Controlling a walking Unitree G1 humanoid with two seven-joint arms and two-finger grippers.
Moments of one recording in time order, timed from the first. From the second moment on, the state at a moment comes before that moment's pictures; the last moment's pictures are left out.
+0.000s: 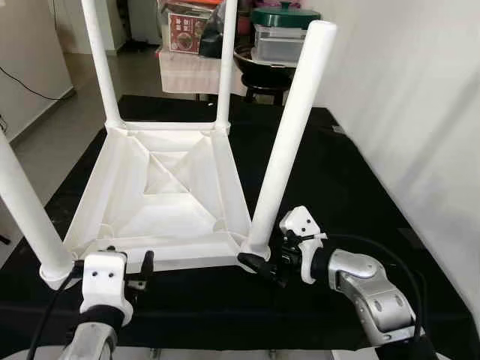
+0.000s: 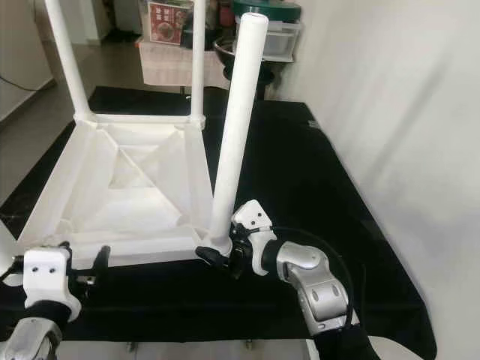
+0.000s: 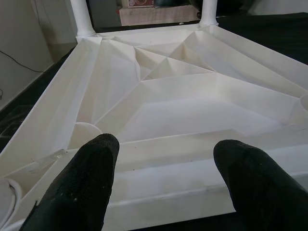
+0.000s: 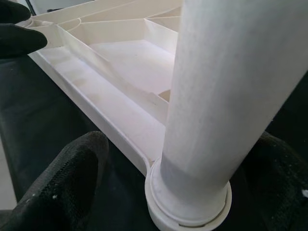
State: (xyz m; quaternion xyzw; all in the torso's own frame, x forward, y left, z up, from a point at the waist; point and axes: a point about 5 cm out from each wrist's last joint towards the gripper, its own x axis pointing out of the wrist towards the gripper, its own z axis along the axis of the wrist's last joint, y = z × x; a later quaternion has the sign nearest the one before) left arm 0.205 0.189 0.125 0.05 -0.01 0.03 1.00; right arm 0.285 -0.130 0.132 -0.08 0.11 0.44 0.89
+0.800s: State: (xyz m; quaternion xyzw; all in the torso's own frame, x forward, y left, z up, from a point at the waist) left arm 0.205 0.193 0.124 0.06 0.00 0.05 1.00; right arm 0.284 -0.127 0.124 -0.08 0.12 0.44 0.89
